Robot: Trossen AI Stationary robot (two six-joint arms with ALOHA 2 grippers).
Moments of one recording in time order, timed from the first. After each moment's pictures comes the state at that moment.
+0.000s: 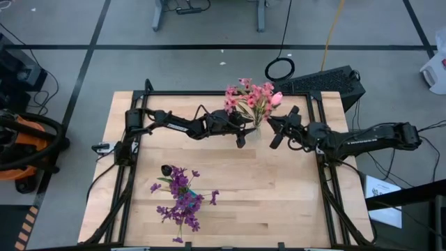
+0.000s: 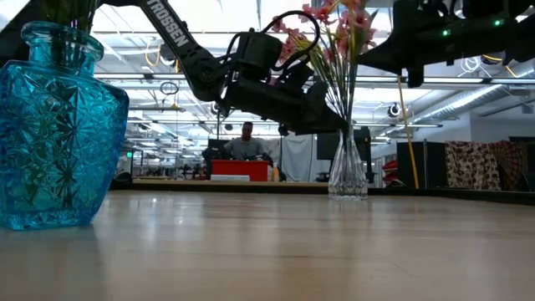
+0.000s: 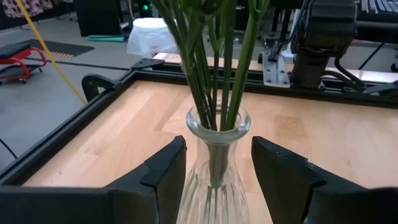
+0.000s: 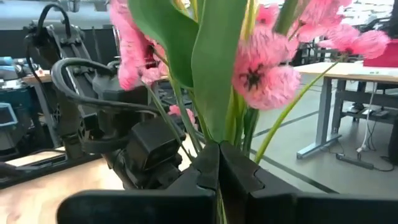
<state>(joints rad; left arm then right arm) 0.22 2.07 1.19 0.67 0.03 0.02 -0.05 0.87 0.32 0.62 0.50 0.09</state>
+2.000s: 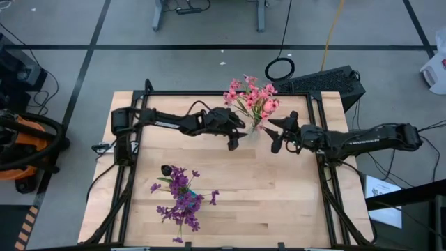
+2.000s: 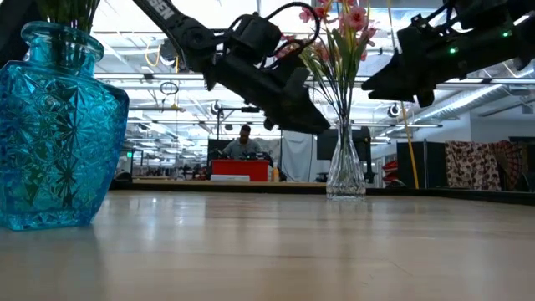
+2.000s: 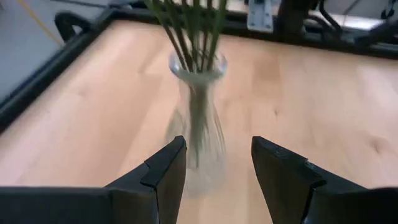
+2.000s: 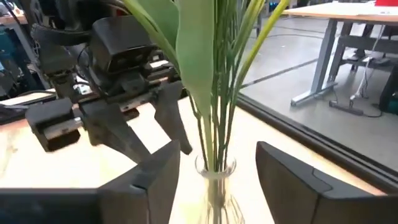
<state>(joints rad) 0.21 1.91 1.19 0.27 0.09 -0.02 -0.05 0.83 0.32 0.31 0.49 0.22</state>
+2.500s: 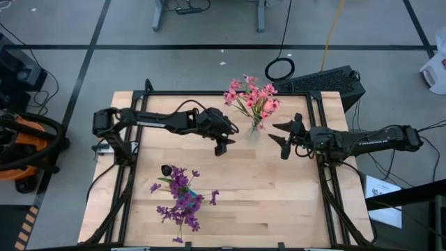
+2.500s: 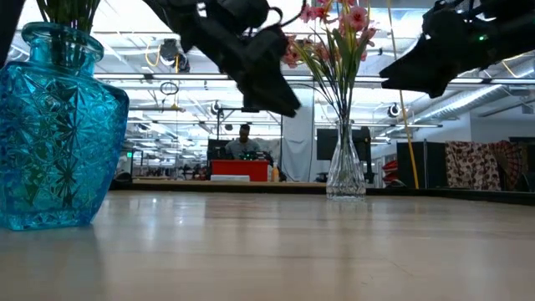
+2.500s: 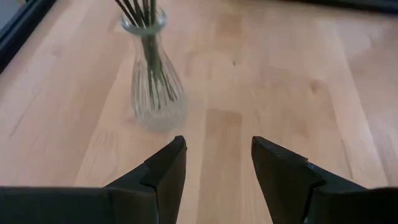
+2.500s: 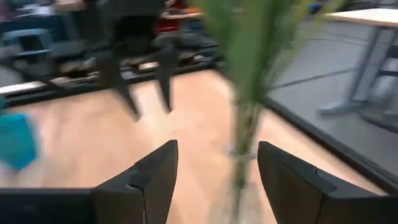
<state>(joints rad) 0.17 1.72 1.19 -0.12 0.14 -0.01 0.02 0.62 0.32 0.09 0.43 0.17</state>
